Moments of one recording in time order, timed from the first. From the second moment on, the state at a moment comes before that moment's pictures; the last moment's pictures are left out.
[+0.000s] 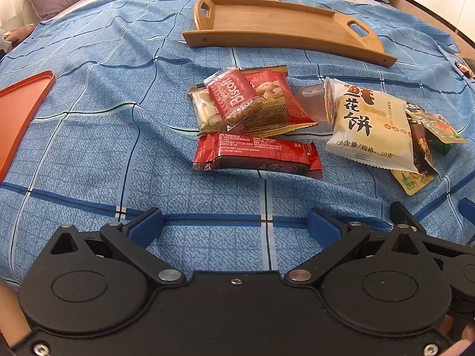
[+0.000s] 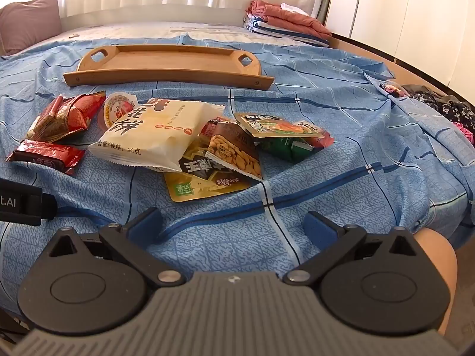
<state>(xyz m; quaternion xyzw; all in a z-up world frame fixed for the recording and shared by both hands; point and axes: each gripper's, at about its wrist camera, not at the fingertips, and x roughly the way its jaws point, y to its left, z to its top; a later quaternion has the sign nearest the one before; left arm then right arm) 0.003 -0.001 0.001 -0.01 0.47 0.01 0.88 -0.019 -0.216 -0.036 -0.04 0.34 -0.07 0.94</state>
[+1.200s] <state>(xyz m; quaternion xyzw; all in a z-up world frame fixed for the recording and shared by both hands) -0.023 0.006 -0.007 0.01 0.38 -0.02 0.92 -0.046 -0.223 -0.056 -0.04 0.22 -0.05 0.97</state>
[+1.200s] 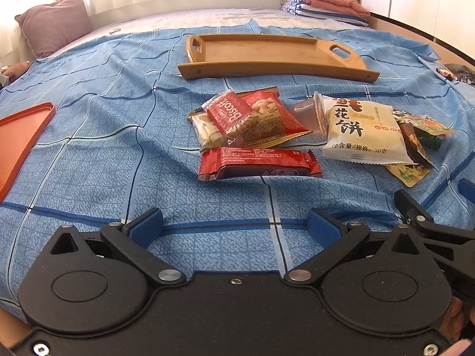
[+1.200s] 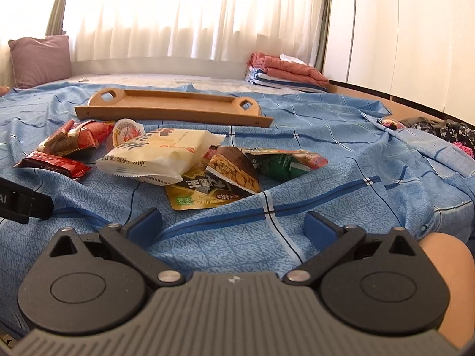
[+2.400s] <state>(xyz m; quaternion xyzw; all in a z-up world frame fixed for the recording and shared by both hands) 0.002 -0.013 -0.008 -0.02 0.33 -0.01 0.94 0.034 -0.261 -0.044 0.09 0.25 -0.01 0.96</state>
